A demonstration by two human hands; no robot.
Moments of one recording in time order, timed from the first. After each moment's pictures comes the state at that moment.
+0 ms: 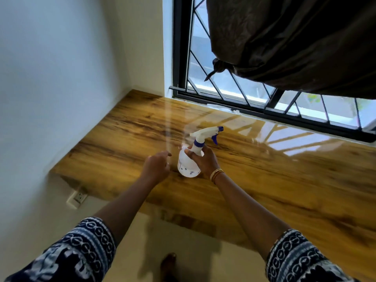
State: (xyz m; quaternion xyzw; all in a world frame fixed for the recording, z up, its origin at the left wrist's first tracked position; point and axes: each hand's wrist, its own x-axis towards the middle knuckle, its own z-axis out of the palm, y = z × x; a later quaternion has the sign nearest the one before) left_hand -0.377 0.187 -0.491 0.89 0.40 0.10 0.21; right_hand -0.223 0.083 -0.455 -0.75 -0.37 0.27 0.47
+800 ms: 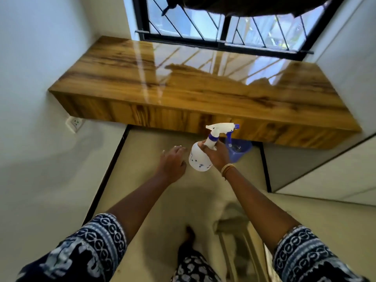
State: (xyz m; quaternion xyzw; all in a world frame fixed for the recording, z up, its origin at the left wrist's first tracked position) left_hand -0.520 -0.249 -0.516 0.94 0.29 0.03 0.19; right_hand -0.378 -0.351 -0.504 -0.80 -0.25 0.23 0.50
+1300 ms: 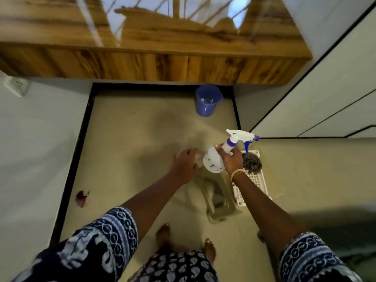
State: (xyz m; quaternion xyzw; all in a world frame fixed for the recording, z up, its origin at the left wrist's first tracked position) left_hand -0.544 -0.488 -0.586 0.94 0.20 -0.10 0.25; right_hand -0.428 -0.620 -0.588 -0.82 0.01 0.22 0.53
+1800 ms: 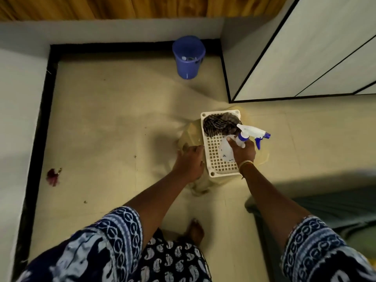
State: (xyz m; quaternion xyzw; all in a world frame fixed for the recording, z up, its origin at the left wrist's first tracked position) left_hand -0.483 -0.676 -0.721 0.93 0.17 -0.18 0.27; right_hand -0.355 -0.816 -0.749 -0.86 0.11 0.19 0.47
